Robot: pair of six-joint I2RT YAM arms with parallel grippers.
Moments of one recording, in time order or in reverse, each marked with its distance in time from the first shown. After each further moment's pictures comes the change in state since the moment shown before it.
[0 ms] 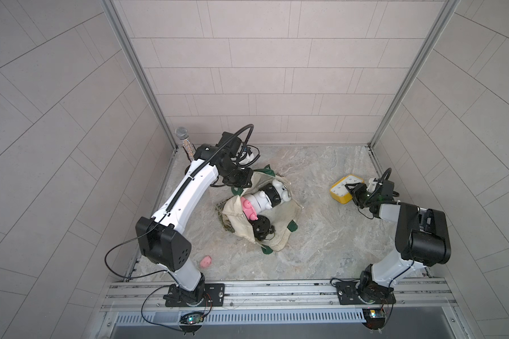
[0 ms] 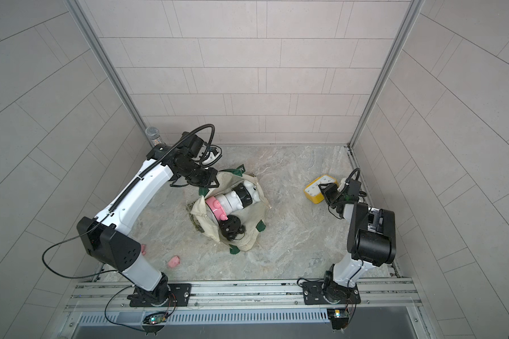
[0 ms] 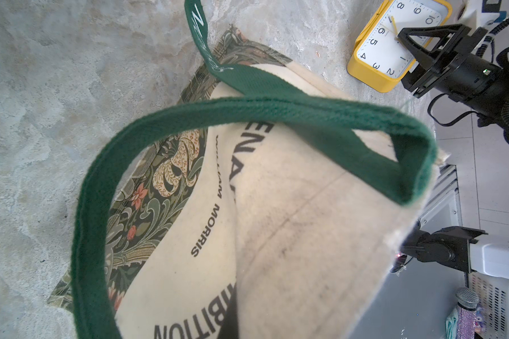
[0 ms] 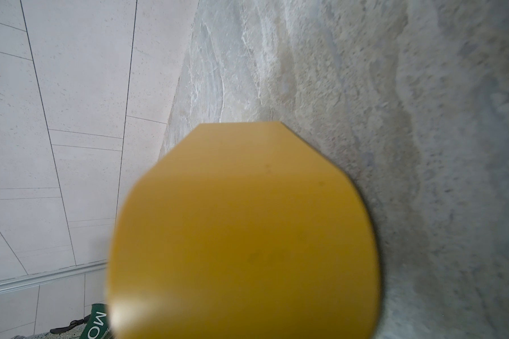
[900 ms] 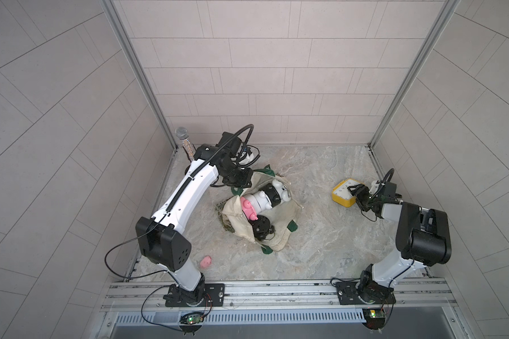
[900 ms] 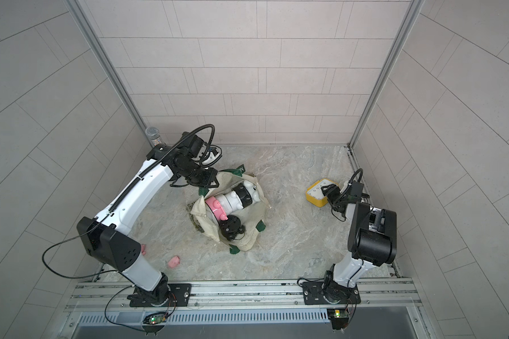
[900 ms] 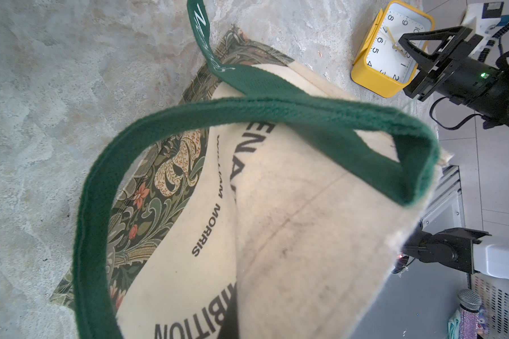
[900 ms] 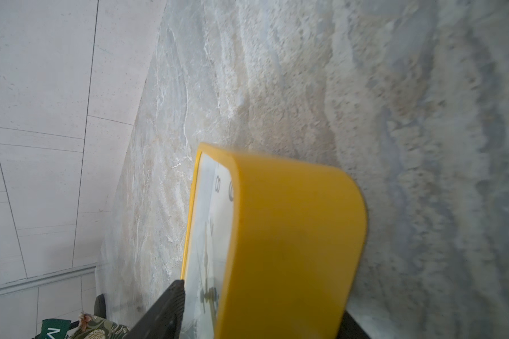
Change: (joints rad) left arm 0.000 0.000 0.000 -0.001 -0.008 -0.001; right arm -0.043 0.004 0.013 -0.098 0.061 -0.122
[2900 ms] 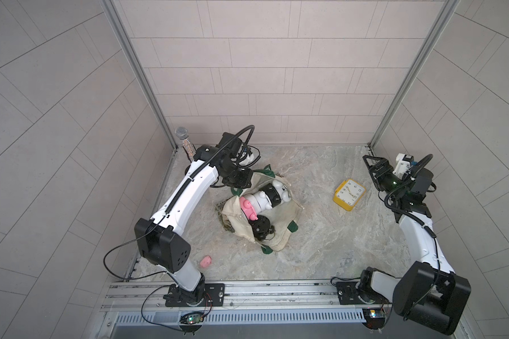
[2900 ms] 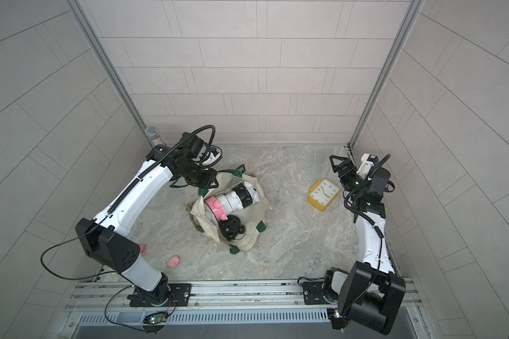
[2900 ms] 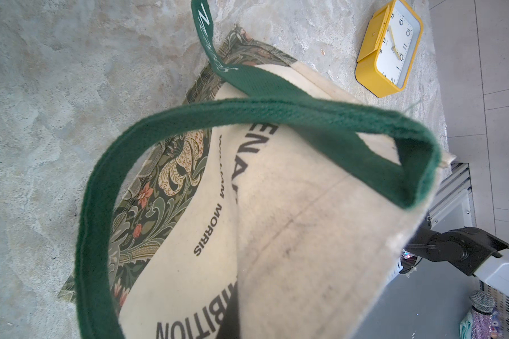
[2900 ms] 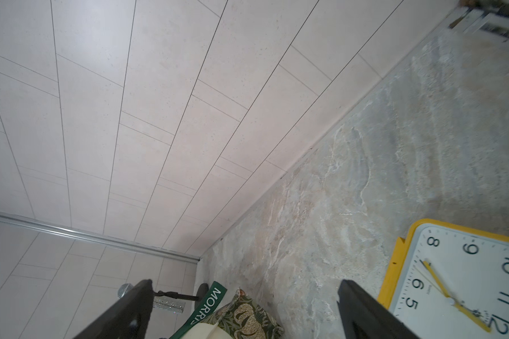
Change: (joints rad) left arm 0.000 -0.014 -0.008 0.001 -0.023 0.009; right arm -0.025 -0.499 0.127 -0.100 -0.221 0.187
